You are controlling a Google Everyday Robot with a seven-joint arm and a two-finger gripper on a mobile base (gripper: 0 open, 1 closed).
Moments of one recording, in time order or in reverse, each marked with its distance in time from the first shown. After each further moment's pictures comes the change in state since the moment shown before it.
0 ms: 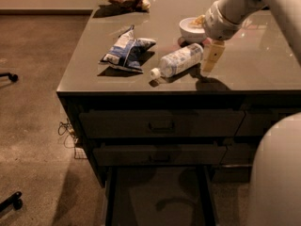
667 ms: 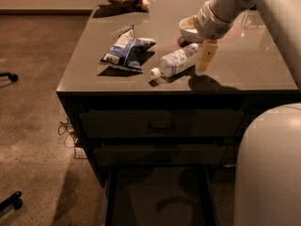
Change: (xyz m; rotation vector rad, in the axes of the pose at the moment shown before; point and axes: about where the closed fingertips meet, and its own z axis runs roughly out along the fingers) arm -0.015 -0.008 0.014 -0.041 -0.013 -0.046
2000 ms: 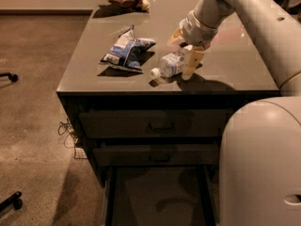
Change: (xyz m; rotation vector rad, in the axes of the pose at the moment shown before) arm -0.024 0.011 0.035 -0.122 -0.036 -0.042
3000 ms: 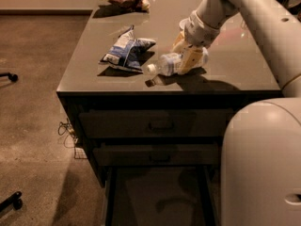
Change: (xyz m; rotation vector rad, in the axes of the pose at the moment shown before) arm -0.002 0.003 -0.002 -0.005 -0.041 0.018
